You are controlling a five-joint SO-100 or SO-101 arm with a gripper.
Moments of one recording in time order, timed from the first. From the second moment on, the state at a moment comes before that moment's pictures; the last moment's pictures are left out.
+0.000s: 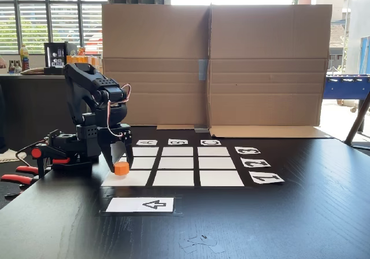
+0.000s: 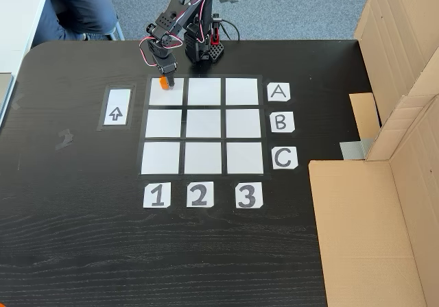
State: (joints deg) arm 38.3 107.7 133.0 69.3 16.3
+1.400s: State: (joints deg) arm 37.3 104.2 133.9 65.8 16.1
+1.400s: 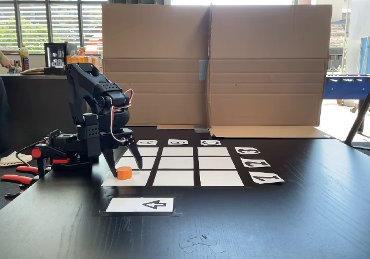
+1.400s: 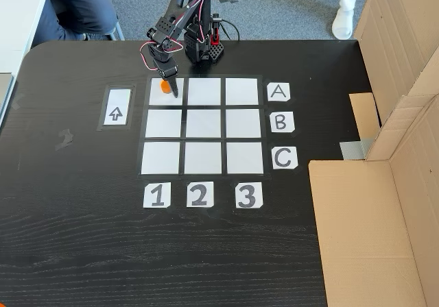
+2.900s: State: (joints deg) arm 75.1 155.5 107.4 81.0 12.7
